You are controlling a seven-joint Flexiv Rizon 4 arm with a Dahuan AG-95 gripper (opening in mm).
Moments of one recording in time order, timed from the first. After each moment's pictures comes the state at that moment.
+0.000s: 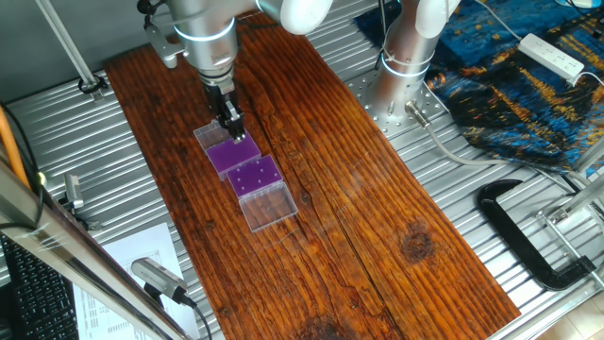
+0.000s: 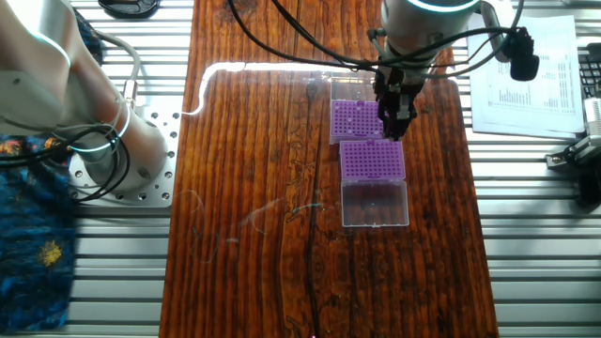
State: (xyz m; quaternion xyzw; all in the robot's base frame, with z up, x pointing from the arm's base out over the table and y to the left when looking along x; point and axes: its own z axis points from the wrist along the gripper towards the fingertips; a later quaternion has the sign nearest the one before) arm 0.499 0.000 0.170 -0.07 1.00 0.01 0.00
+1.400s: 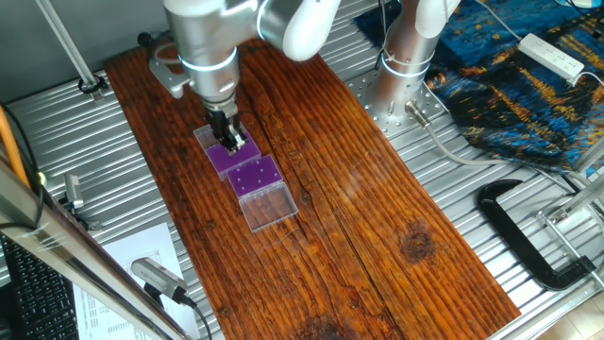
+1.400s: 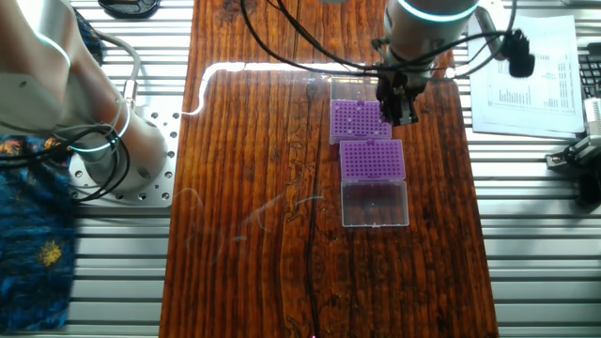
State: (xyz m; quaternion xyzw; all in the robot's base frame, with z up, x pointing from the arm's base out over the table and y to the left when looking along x) arm 0.517 0.028 0.119 -0.10 0.99 0.01 0.01
